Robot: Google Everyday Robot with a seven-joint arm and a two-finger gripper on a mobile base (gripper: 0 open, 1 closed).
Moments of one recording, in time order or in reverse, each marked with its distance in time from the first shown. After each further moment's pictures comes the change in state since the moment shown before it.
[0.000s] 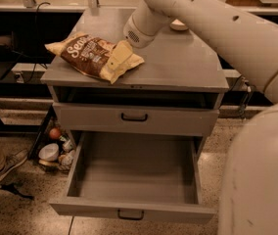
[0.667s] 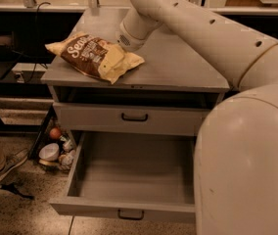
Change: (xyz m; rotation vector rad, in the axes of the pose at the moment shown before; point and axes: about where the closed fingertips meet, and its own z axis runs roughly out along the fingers) arm -0.009 0.004 0.040 -0.050 0.031 0.032
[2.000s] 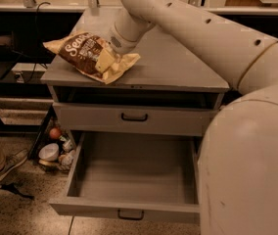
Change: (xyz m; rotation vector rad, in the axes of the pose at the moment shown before) arm -0.013 0.034 0.003 -0.045 -0.012 0.004
